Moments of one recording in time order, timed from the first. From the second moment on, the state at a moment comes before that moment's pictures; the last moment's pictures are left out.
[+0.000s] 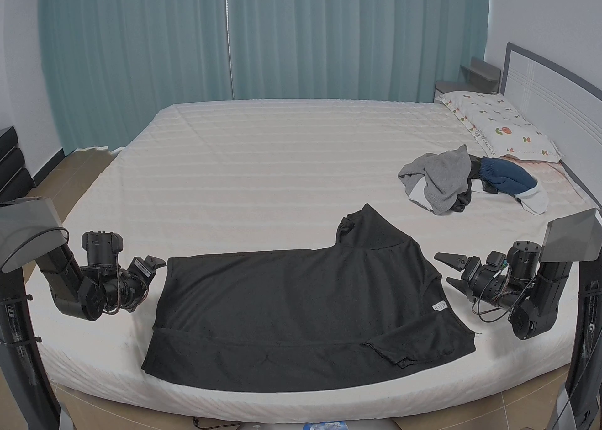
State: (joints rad) left arm 0.07 2.21 -0.68 -0.86 -0.11 -0.90; right arm -0.01 2.39 -0.54 -1.55 0.52 0.86
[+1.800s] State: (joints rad) left arm 0.07 2.49 -1.16 -0.72 -0.18 -0.69; right arm 0.00 2.41 -0.59 -1.52 0.42 0.86
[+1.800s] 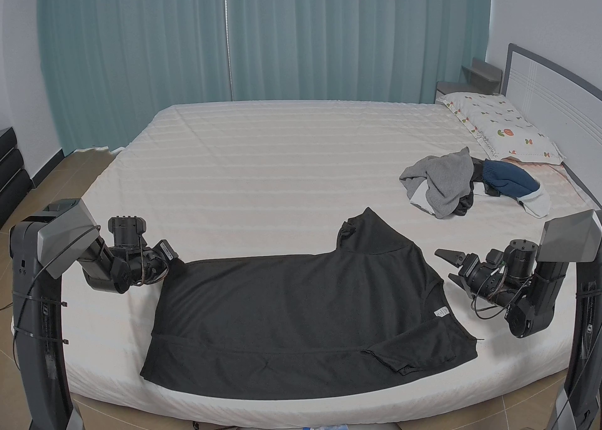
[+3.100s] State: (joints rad) left arm 0.10 2.46 -1.15 -0.72 -0.16 -0.81; right arm 0.12 2.58 -1.63 -0.53 0.25 0.64
